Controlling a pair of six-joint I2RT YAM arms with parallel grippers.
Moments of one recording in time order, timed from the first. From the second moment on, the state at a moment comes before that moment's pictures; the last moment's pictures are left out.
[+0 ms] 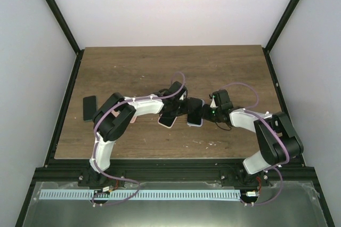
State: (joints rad) left arm -0.79 2.06 1.30 -0.17 0.29 -0.87; right arm 0.35 1.52 0.62 -0.04 -0.28 0.58
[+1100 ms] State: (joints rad) left arm -0.76 2.06 1.31 -0.15 0.34 -0.84; right arm 0.28 1.54 0.57 0.07 -0.40 0.58
